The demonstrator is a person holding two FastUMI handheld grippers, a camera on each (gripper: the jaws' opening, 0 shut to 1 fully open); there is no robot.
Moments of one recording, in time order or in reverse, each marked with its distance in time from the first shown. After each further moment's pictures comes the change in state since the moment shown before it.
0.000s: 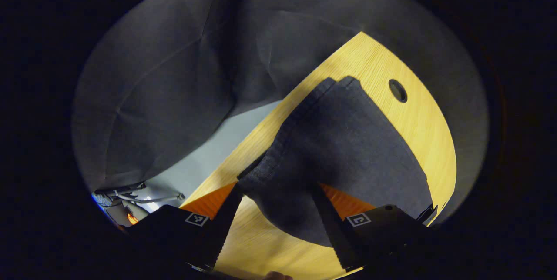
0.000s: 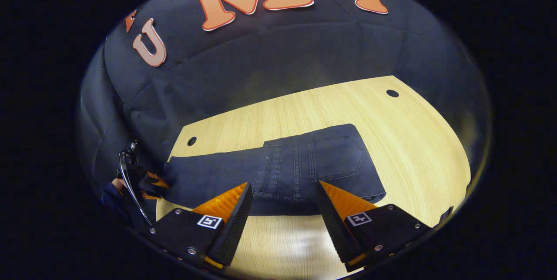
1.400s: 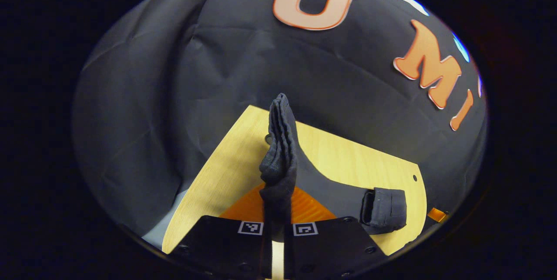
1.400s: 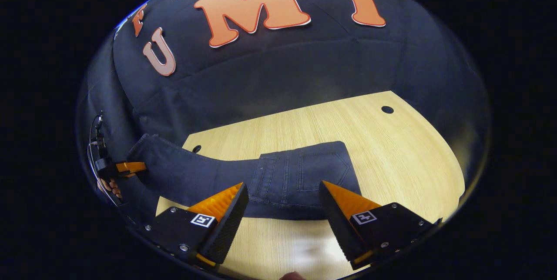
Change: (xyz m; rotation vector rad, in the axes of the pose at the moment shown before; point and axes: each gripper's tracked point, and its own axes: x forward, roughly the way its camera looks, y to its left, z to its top) left arm -0.185 -0.060 0.026 0.327 -0.560 -0.474; right arm -0.031 -0.038 0.029 -0.041 -0.100 0.052
